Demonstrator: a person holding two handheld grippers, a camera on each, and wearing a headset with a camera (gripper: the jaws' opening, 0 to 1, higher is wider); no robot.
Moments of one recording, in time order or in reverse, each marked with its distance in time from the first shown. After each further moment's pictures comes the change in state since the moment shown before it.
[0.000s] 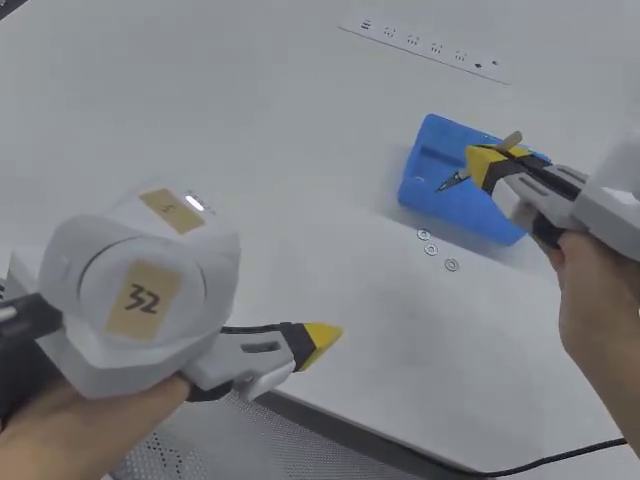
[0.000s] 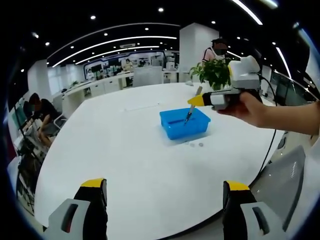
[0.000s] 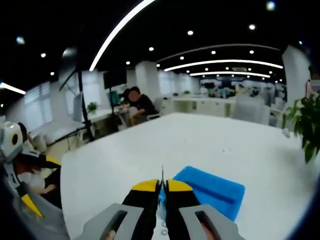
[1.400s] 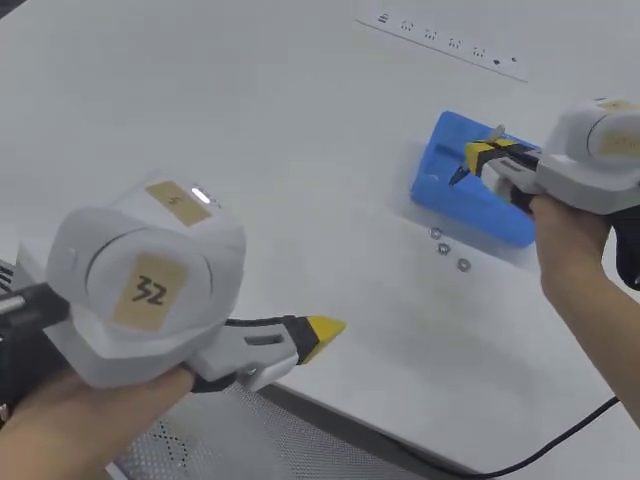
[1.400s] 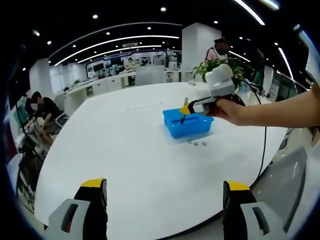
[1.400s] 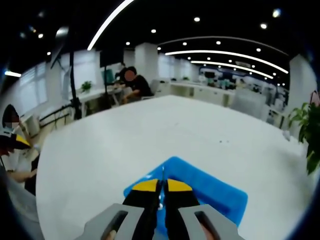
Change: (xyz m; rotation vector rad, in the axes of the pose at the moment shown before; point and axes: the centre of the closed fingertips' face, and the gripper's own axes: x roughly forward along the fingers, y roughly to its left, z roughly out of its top) left arm 0.001 0.006 -0.004 -0.013 0.005 0.016; right arm 0.065 -0.043 -0.023 -0.074 0.136 -0.046
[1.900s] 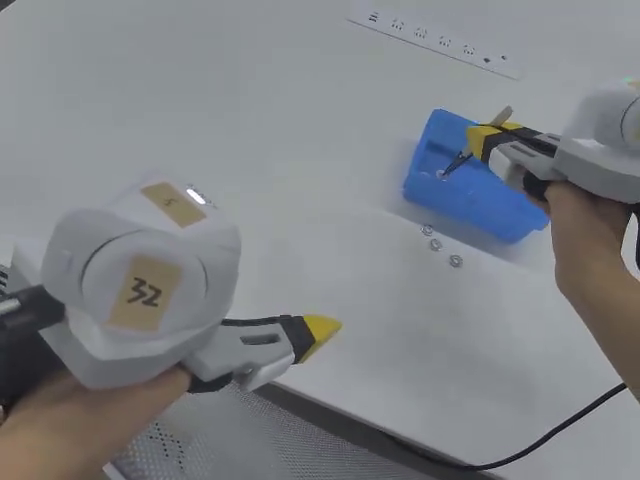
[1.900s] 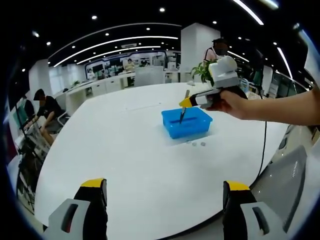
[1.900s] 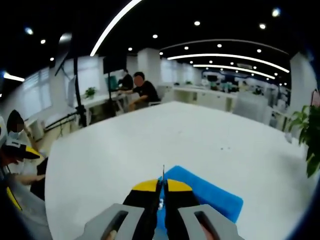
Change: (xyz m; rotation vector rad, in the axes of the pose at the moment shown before) left arm -0.001 -0.003 0.001 0.009 -0.006 -0.002; right arm -0.016 0.005 0.020 0.011 -0.038 0.044
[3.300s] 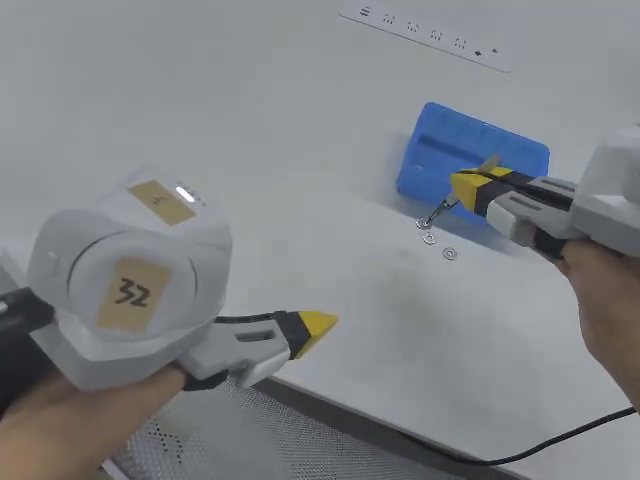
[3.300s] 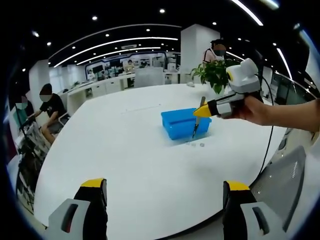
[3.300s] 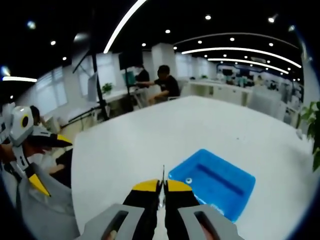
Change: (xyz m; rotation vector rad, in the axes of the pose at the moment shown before) left arm -0.003 -0.003 0.000 -0.003 -0.010 -0.005; right arm -0.059 0.056 -0.015 -0.001 0.041 0.151
